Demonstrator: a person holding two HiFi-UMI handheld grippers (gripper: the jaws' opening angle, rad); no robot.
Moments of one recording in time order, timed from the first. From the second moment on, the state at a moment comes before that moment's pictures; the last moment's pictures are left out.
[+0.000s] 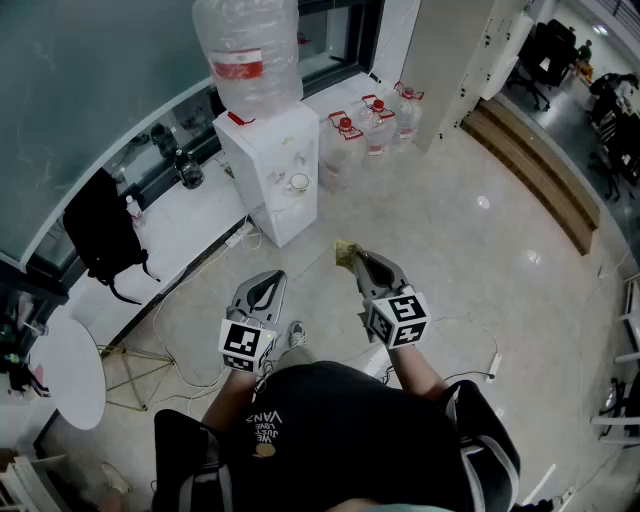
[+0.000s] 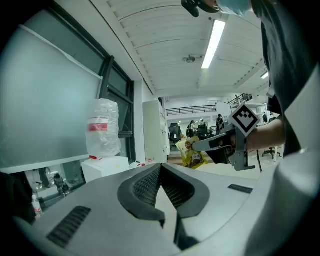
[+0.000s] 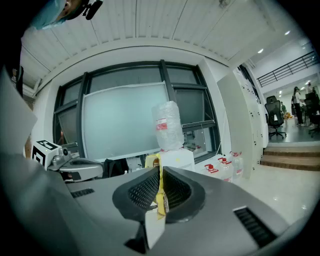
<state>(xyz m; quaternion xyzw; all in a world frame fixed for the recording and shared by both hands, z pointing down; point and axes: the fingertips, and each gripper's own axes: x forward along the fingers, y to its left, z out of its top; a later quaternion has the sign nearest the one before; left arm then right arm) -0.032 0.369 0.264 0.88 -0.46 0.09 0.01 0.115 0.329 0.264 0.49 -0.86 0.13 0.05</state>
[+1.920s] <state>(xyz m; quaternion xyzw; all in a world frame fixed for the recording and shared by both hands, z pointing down) -0.096 0.026 0.470 0.90 -0.37 0.16 0.17 0.054 0.000 0.399 0.58 -0.79 0.21 0.06</state>
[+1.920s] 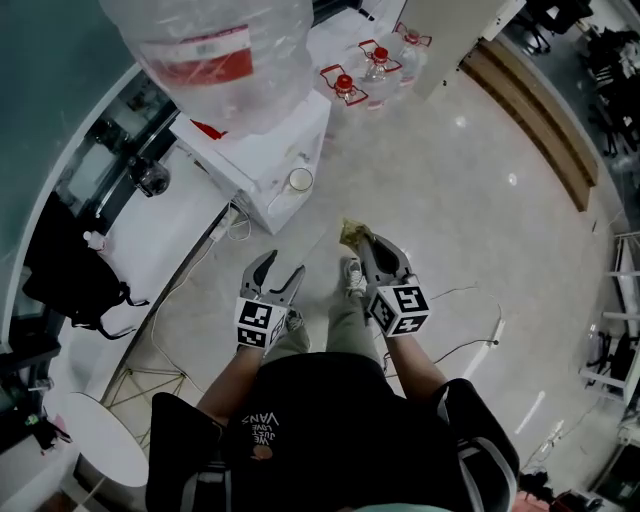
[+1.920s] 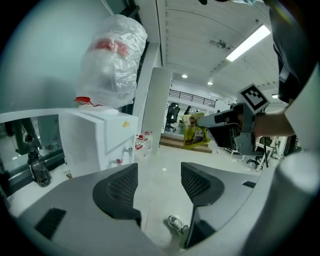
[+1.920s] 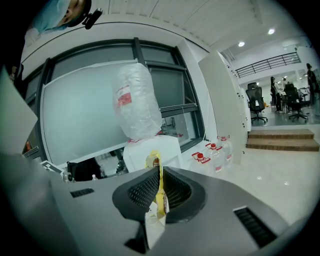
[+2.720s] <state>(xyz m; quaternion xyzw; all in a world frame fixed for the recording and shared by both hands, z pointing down) -0.045 -0.090 0.607 0.85 -0.46 0.18 0.20 0.077 -0.166 0.514 0.48 -0.85 0.17 0.13</state>
